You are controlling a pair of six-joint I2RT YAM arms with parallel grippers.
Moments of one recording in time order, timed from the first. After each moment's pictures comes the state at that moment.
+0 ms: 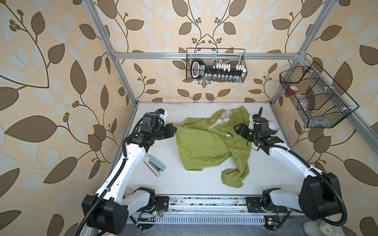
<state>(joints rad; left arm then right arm) -0.15 1.15 1.08 -0.65 0.38 -0.45 0.18 1.28 0.77 -0.19 -0.11 0.67</state>
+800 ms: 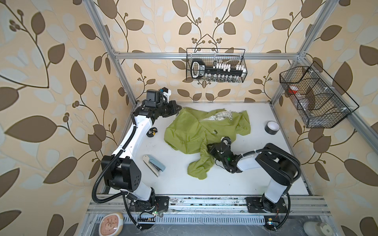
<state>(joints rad) -0.12 1.54 1.52 -0.56 0.59 -0.50 0.78 1.85 0.65 0.66 0.29 1.29</state>
